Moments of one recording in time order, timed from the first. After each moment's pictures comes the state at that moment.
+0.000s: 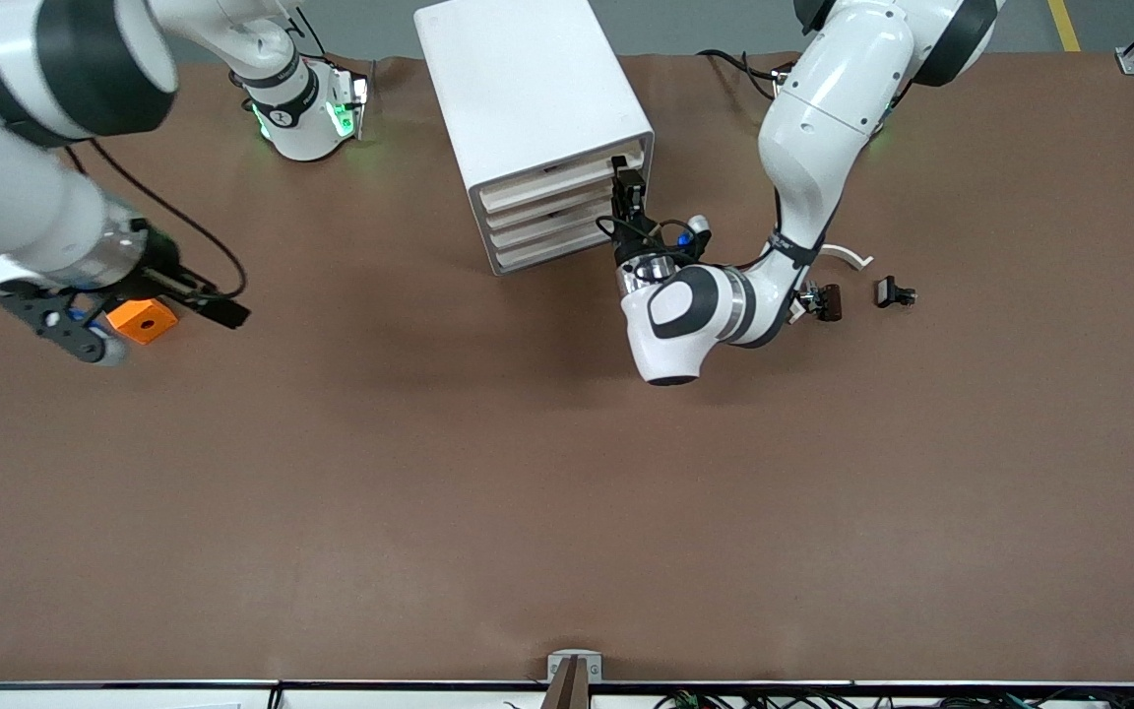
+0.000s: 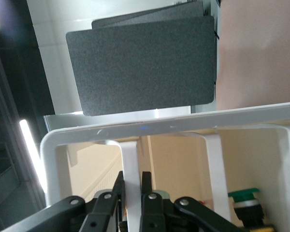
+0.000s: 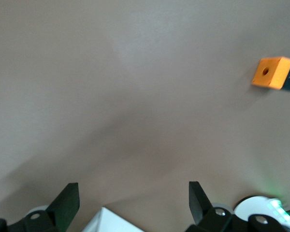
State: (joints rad) left arm -0.53 0.82 -0.07 -1.52 -0.93 1.06 -2.13; right arm 0.30 0.14 -0.06 -1.54 0.05 1.55 0.84
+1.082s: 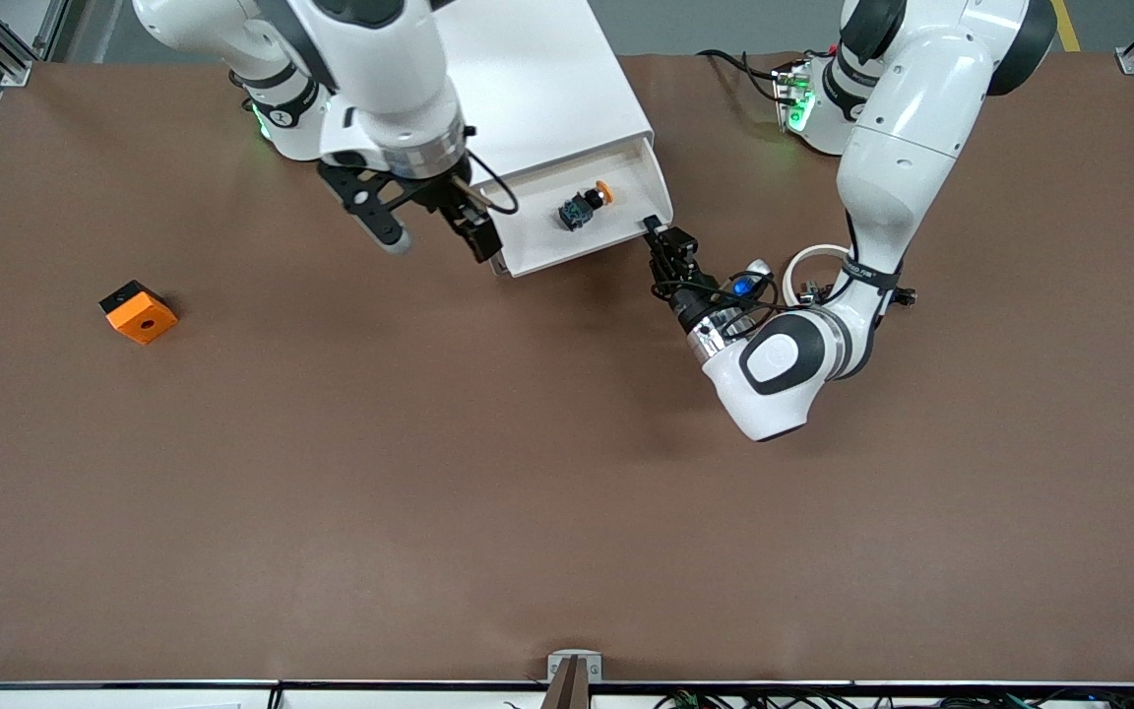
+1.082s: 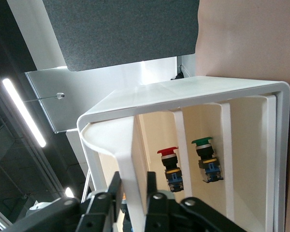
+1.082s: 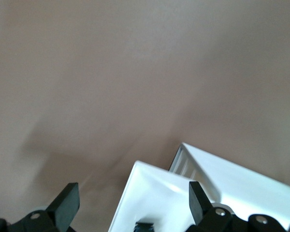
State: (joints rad) left arm -0.34 0.82 -0.07 -1.49 -0.97 1.12 -2.12; right arm 0.77 0.19 -0.06 -1.54 0.05 1.72 1.58
